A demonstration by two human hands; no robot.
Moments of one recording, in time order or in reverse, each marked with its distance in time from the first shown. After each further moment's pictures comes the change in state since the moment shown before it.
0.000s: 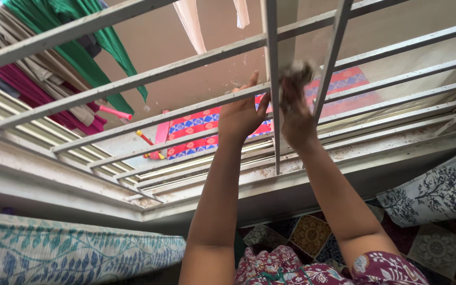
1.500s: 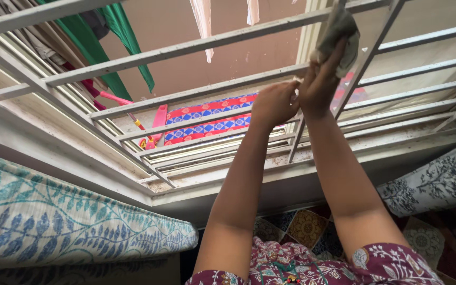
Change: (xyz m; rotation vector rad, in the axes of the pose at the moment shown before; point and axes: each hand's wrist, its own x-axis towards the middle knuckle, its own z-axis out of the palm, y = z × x) left_hand -0.023 -0.025 0.005 -0.211 -0.039 0.232; right_hand 0.062 -0.058 0.018 0.185 0.388 0.110
